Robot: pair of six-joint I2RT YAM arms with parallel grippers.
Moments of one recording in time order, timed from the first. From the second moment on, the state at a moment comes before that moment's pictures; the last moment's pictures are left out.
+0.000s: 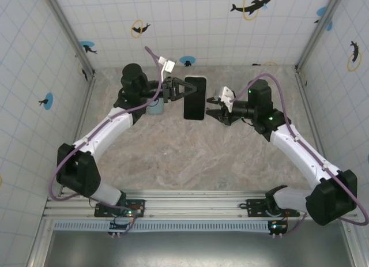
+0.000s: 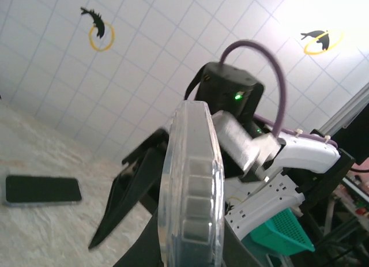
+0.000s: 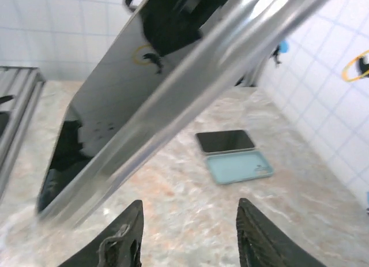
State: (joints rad) left arm -0.46 1.51 1.25 0.40 1.21 -0.72; right arm 0.45 1.24 1.02 -0.17 -0.83 -0.47
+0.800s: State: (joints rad) left arm -0.46 1.51 1.27 0.37 1.20 -0.65; right arm 0.48 1.30 0.96 -0.01 -1.09 -0.17
